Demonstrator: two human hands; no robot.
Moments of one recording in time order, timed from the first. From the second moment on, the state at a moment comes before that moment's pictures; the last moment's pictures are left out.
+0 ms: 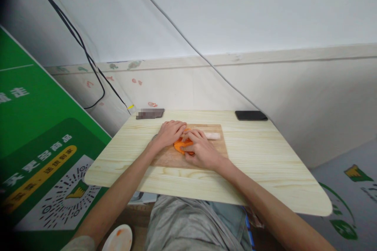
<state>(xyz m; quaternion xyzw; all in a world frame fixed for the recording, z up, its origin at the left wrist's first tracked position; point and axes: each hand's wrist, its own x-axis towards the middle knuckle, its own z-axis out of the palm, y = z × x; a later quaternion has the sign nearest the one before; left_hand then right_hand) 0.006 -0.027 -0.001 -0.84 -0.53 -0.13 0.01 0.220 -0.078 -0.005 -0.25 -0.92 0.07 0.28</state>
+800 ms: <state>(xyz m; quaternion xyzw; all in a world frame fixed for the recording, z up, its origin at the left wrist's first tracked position) 0.007 -0.028 -0.001 -0.83 -0.54 -0.13 0.01 0.202 -0.078 -0.023 -0.24 -0.92 -0.03 0.31</state>
